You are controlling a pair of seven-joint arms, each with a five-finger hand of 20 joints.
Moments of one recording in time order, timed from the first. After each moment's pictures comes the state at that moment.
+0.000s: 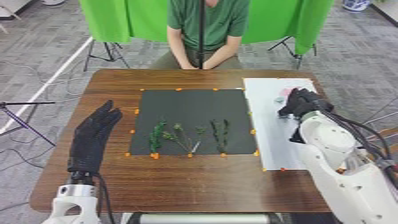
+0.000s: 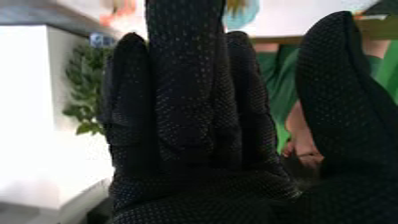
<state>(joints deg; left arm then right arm) 122.4 -78.7 -97.4 -118.1 59.7 -2.9 14.8 -85.9 -56.8 75.0 -105.3 -141.0 -18.9 34.4</state>
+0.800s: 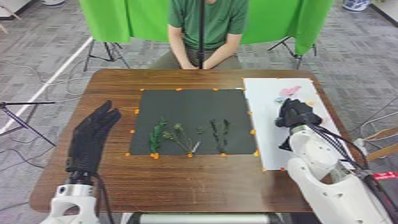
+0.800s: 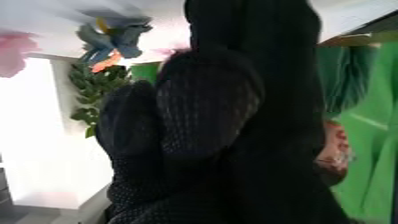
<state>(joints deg) 122.3 -78.6 -98.2 -117.9 59.7 -2.8 14.5 -88.3 -59.0 71.5 -99.5 -143.0 -4.7 33.3</state>
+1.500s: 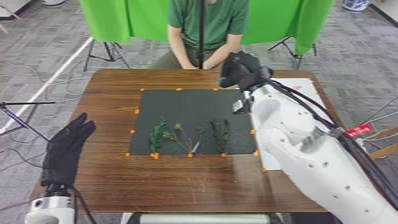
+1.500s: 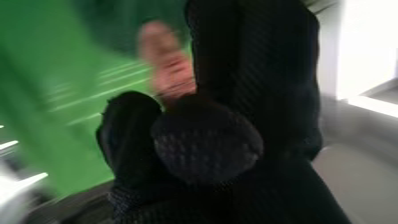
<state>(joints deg) 127.5 -77.5 -104.2 -117.8 60.4 1.5 14.7 -65.4 -61.3 52.4 -104.6 -132.7 -4.7 22.2</state>
